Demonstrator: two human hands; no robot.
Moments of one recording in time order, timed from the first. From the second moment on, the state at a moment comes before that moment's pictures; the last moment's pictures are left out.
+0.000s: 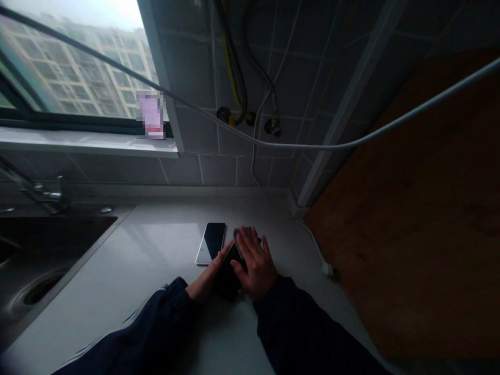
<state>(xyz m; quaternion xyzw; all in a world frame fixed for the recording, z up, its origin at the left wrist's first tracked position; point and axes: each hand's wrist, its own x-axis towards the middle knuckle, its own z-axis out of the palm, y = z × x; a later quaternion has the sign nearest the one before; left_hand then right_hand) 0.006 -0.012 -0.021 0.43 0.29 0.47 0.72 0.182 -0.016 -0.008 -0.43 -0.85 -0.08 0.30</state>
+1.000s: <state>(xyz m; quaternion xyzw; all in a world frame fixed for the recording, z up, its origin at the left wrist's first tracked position) -0.006 -0.013 -0.003 0.22 0.22 0.41 0.85 0.194 -0.006 -0.010 -0.45 -0.83 -0.07 0.33</state>
